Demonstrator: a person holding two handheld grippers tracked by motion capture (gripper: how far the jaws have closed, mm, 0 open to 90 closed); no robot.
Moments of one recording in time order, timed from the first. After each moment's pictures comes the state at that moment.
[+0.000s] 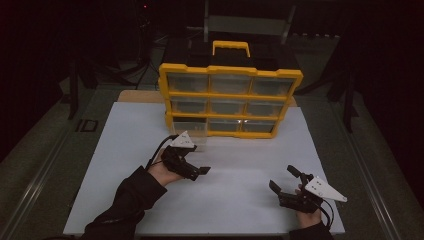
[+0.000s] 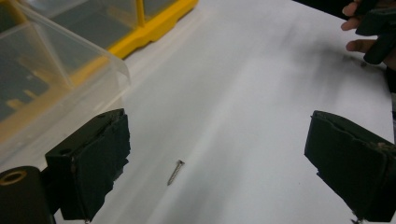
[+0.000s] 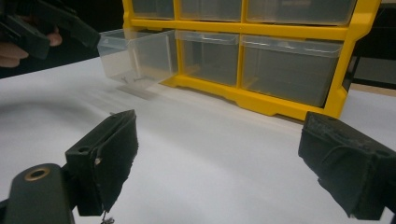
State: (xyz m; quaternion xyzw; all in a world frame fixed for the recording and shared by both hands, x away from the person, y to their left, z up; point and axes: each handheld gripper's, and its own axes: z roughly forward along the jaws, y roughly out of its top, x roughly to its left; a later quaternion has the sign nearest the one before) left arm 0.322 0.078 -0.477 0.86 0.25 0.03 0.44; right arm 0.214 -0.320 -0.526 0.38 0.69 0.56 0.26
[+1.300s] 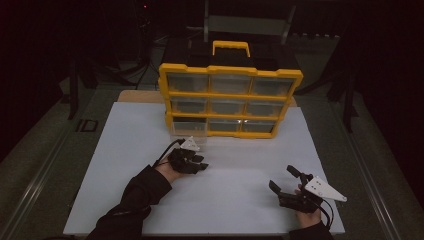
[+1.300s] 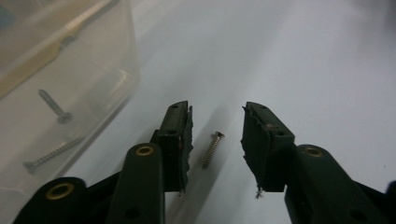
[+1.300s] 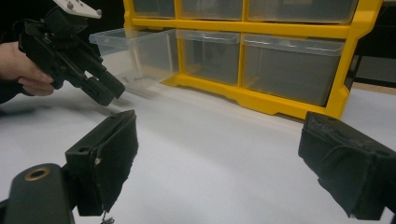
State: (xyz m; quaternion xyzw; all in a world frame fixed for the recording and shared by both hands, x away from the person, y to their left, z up) left arm 0.347 0.068 -0.533 0.89 0.26 0.01 0.38; right arm 0.214 -0.320 -0.527 0.38 0.69 0.56 0.25
